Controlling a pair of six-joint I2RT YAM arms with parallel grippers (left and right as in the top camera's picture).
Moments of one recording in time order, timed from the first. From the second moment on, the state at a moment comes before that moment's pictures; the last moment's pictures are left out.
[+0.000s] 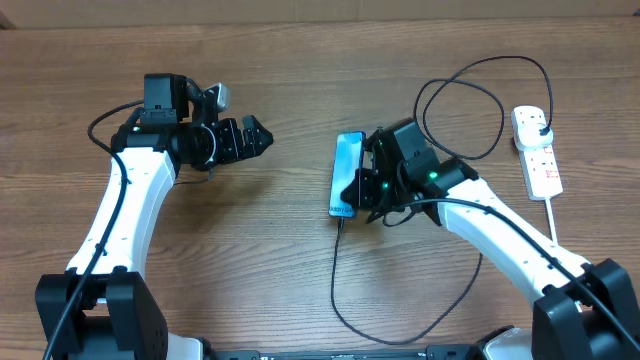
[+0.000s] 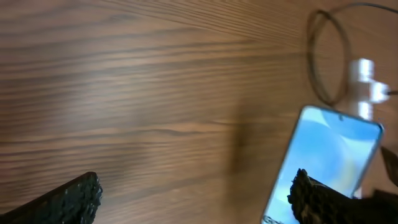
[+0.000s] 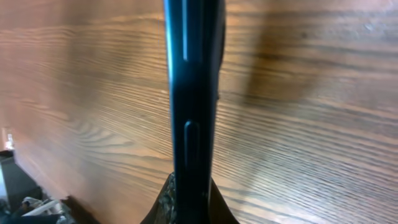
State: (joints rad) left arm 0.00 1.63 1.24 -0.71 0.51 -0.24; right arm 0.49 1.58 1.00 -0.53 -0.43 0.57
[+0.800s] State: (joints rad) left arm 0.00 1.63 1.24 -0.71 0.42 -0.24; right arm 0.48 1.84 0.86 -0.13 -0.73 0.59
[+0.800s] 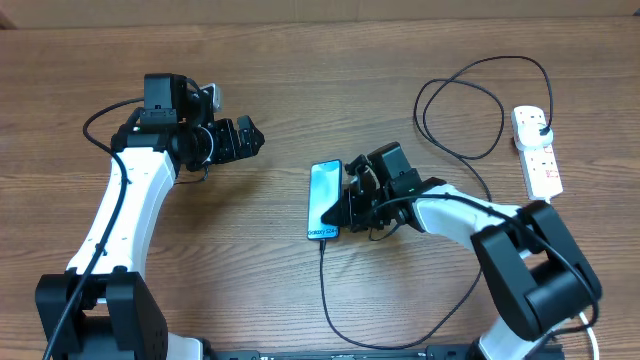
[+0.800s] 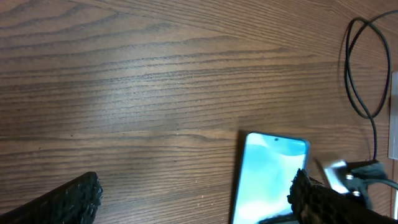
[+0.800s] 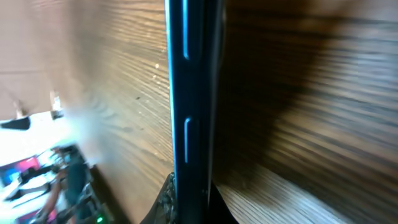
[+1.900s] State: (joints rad) left arm 0.00 1.63 1.24 -0.71 0.41 -0.24; right arm 0.49 1.99 0.88 0.10 -0.88 0.59
